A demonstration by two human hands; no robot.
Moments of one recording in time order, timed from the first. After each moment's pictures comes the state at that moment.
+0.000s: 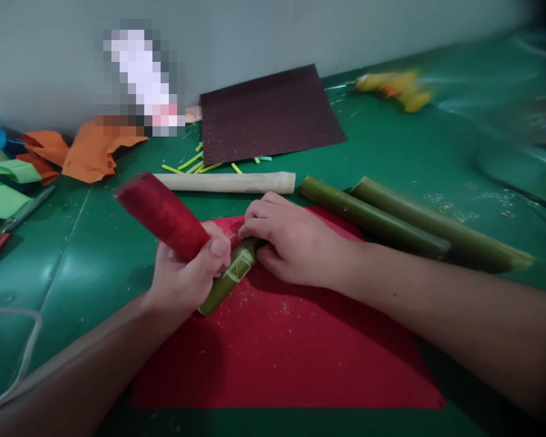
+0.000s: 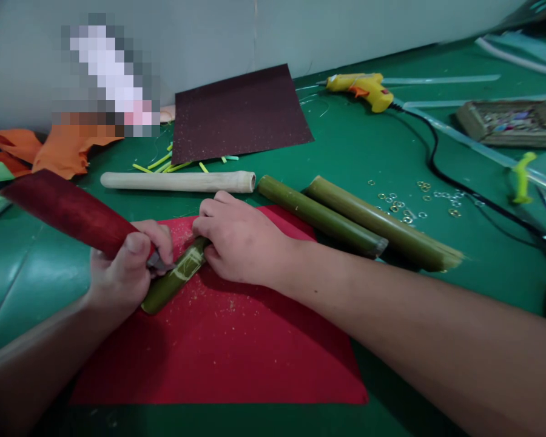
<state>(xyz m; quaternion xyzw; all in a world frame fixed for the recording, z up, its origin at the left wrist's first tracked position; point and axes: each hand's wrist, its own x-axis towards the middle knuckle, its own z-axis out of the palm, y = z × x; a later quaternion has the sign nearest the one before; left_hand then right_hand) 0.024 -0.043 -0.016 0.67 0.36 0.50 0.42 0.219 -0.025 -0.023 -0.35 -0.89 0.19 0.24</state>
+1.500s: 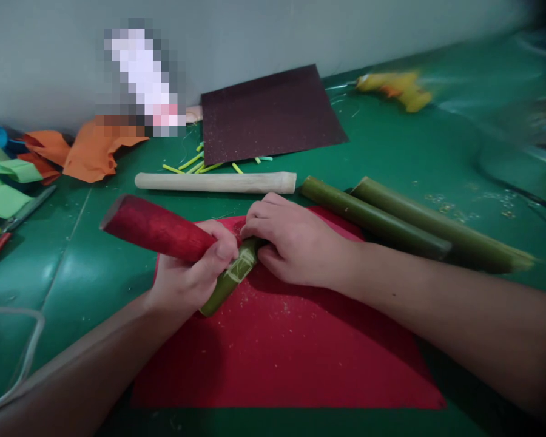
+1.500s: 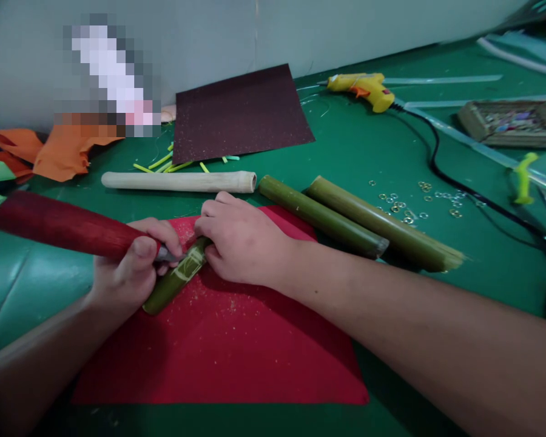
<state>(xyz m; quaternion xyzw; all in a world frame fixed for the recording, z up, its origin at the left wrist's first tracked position) 0.024 -0.041 -0.016 0.67 0.35 0.49 0.43 0.219 -0.026 -0.023 -0.34 -0.89 0.18 0.25</state>
